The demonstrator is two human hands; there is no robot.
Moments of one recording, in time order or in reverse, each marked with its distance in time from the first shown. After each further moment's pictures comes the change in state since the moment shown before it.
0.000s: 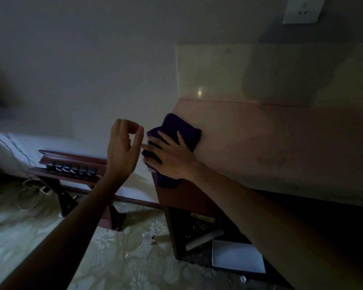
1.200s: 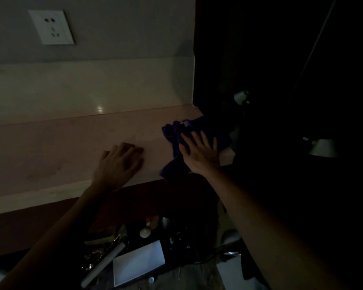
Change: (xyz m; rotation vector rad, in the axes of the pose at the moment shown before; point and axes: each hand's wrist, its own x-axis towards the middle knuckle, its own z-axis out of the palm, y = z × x) left_hand -0.113 0.383 0.290 0.276 -0.535 0.521; right_hand -0.487 0.343 -0.113 -0.042 0.149 1.037
